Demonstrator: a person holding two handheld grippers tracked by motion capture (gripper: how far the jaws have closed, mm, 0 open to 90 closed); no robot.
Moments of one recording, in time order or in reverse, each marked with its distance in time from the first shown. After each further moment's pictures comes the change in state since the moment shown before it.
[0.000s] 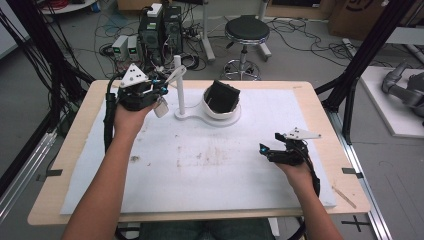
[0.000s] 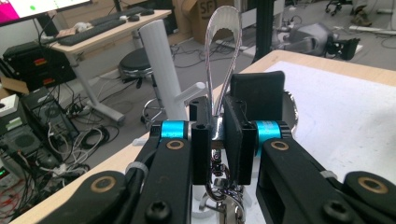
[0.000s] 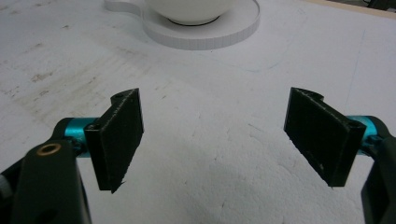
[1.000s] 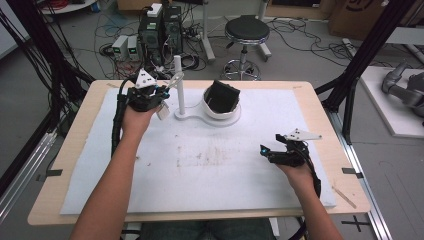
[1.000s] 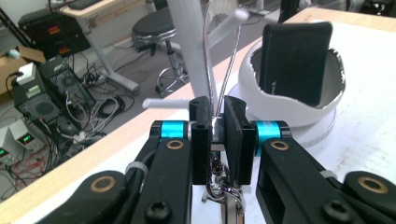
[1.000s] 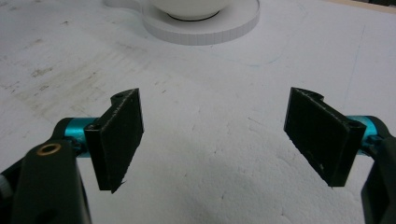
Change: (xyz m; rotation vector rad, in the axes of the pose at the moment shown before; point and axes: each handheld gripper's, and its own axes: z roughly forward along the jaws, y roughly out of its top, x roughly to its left) left arm 0.008 -0.027 0.032 0.139 0.067 0.000; right arm -0.001 -0.003 -0.002 0.010 0.000 -0.002
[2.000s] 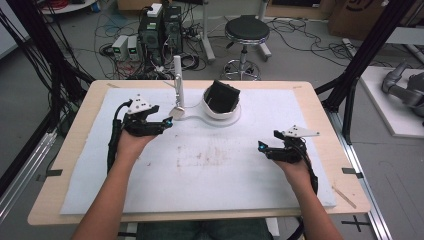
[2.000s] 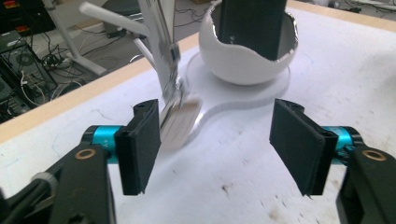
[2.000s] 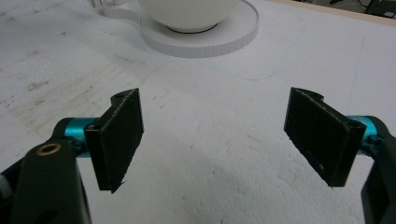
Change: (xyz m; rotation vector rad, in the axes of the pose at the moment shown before) left arm -0.027 -0.060 -0.022 -0.010 -0.120 -0.089; right arm -0.001 0.009 0.008 -0.021 -0.003 -0.001
